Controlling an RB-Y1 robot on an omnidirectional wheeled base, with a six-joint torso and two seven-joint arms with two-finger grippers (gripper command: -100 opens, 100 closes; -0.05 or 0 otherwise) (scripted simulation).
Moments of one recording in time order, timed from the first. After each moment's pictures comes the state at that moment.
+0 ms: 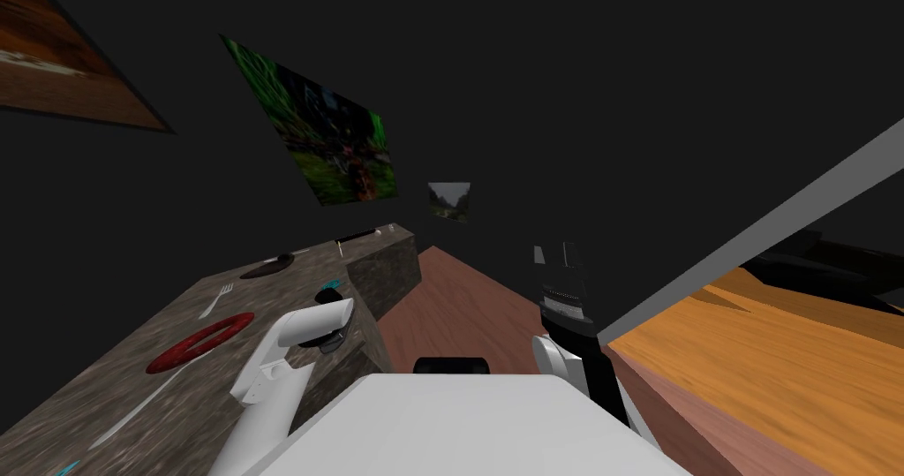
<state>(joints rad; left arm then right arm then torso) 0.19 0.20 0.40 -2.10 0.01 1.64 -0.01 0.53 0.04 -0.06 -2.32 -0.03 -0.55 -0.12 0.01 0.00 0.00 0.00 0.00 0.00</state>
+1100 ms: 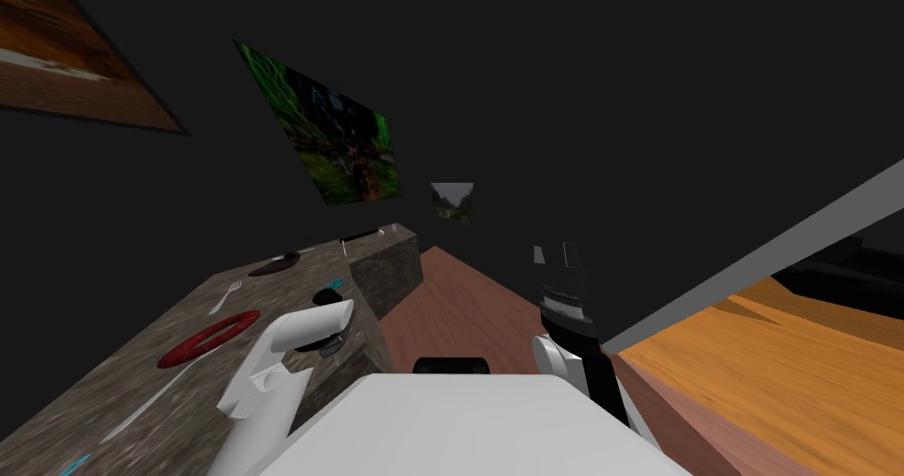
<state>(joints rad) 0.22 0.18 0.37 -2.21 0.00 1.71 -0.02 0.53 0.04 -0.06 -2.32 -0.03 -0.55 -0.12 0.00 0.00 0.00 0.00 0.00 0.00</state>
